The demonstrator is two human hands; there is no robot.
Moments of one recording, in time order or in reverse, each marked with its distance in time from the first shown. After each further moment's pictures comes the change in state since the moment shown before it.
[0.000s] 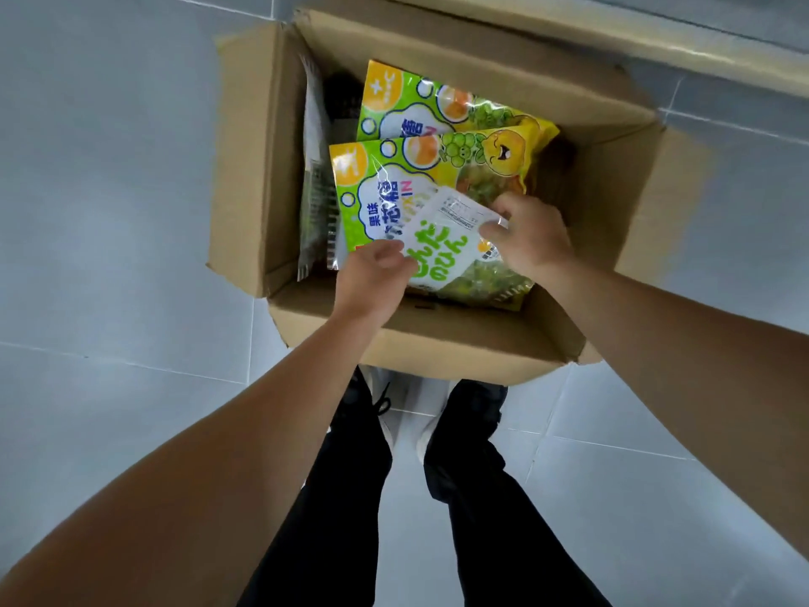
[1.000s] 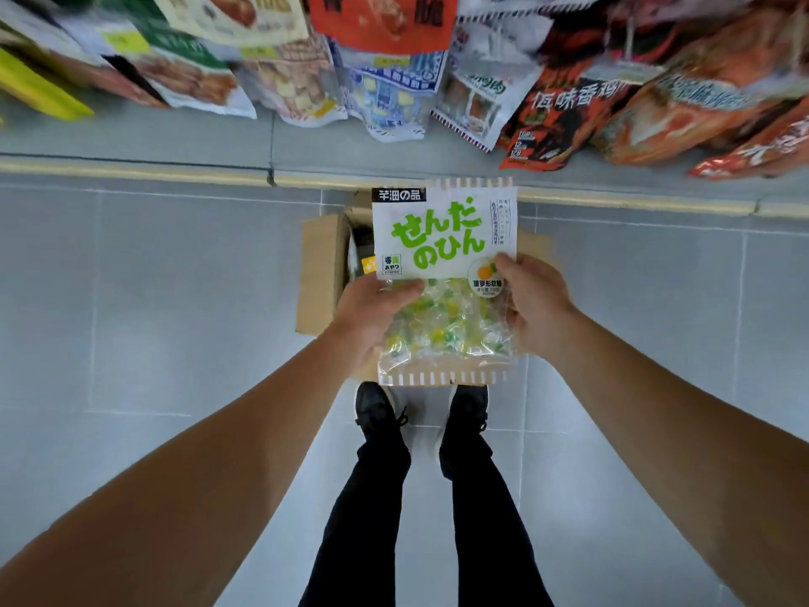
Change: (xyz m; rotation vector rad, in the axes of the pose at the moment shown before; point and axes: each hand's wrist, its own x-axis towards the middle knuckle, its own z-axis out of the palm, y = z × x) left_hand -0.267 0.142 -0.104 -0.056 -0.194 0.252; right_hand -0.283 -0.150 -0.184 1.083 0.203 0.372
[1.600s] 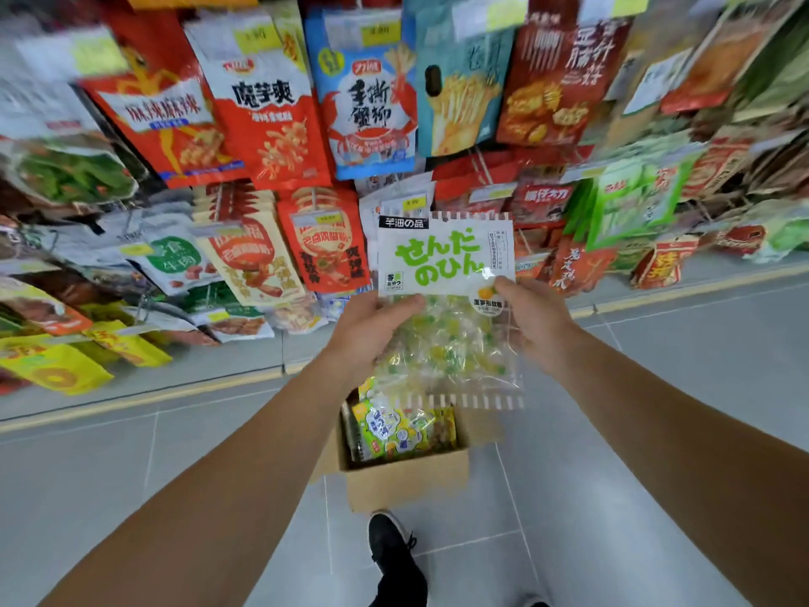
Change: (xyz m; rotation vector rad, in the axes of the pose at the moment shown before) left_hand -0.306 0.203 0.043 0.171 -0.149 0.495; right_hand -0.318 -0.130 -0.149 0.253 0.079 -0.383
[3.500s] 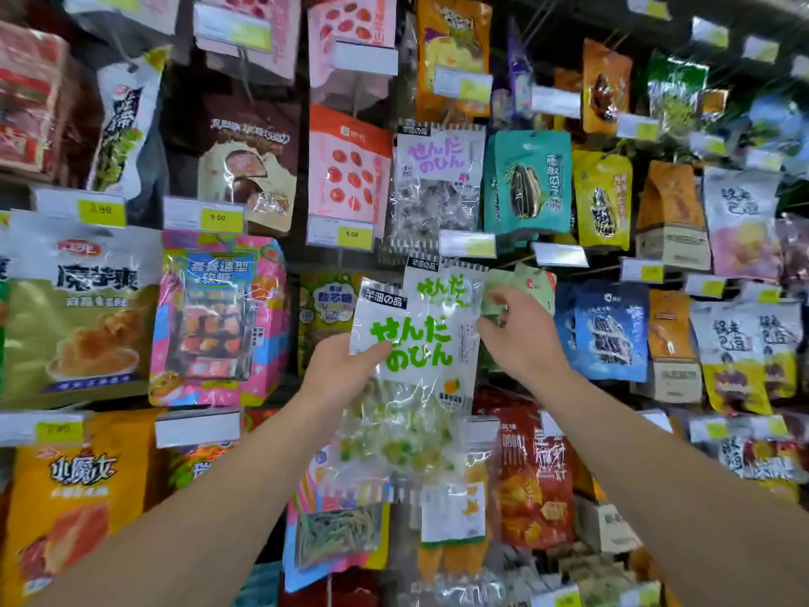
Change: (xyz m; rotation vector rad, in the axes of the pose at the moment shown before) left_hand 0.072 0.596 0.273 -0.066 0.207 1.005; right_hand 0.020 -0.607 -0.327 -0.567 0.578 -1.437
